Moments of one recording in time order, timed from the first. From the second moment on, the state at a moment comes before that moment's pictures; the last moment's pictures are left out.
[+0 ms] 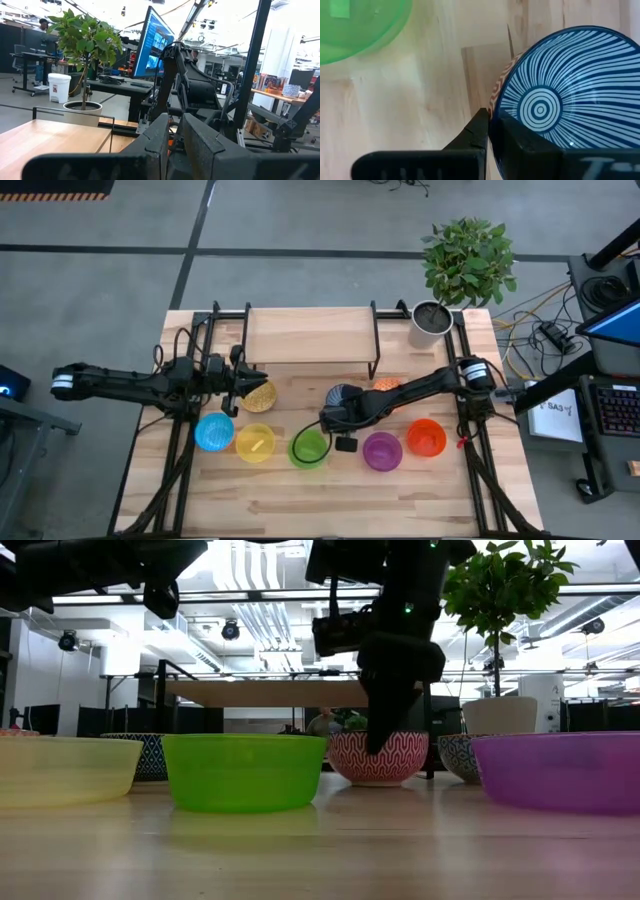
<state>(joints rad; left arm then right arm) 0.03 0.65 0.26 0.62 0.02 -0.16 0.17 1.97 1.45 -0.78 0.20 0.26</state>
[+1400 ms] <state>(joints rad) 0.03 0.65 0.26 0.62 0.01 -0.14 -0.25 1.96 2.05 -1.25 0.18 -0.13</state>
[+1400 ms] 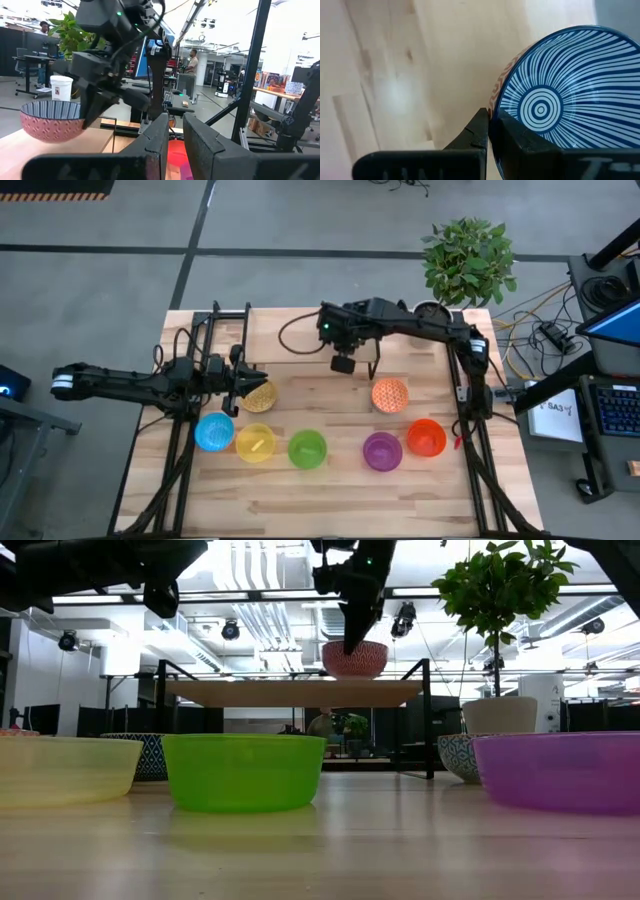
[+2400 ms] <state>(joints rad) 0.03 0.65 0.26 0.62 0.01 -0.14 -0.27 1.97 2.00 -1.24 0.19 -0.14</state>
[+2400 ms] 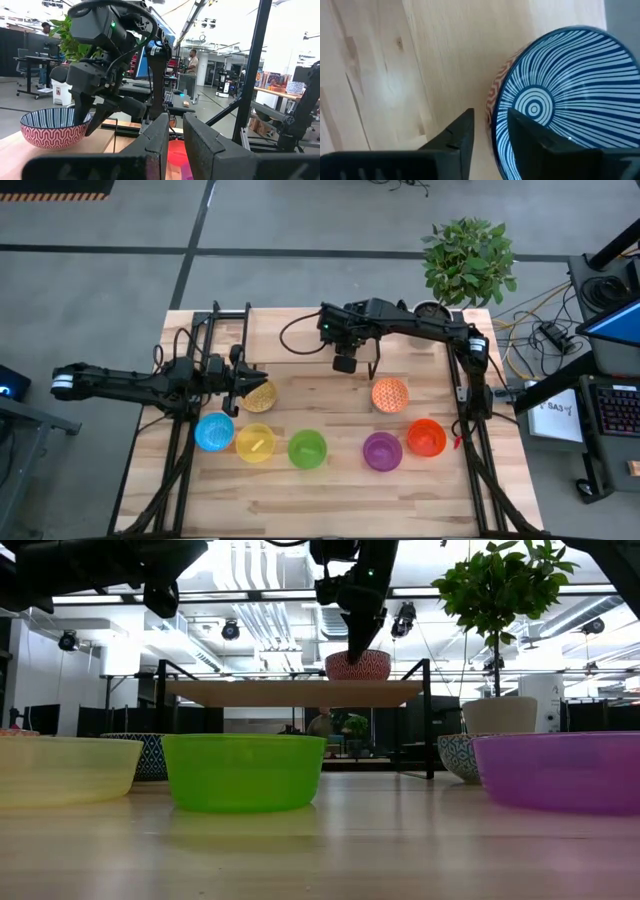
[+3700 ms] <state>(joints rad) -0.13 0.96 0.33 0.87 0.01 -0.38 0.12 1.04 0.78 -0.16 0.17 -0.10</state>
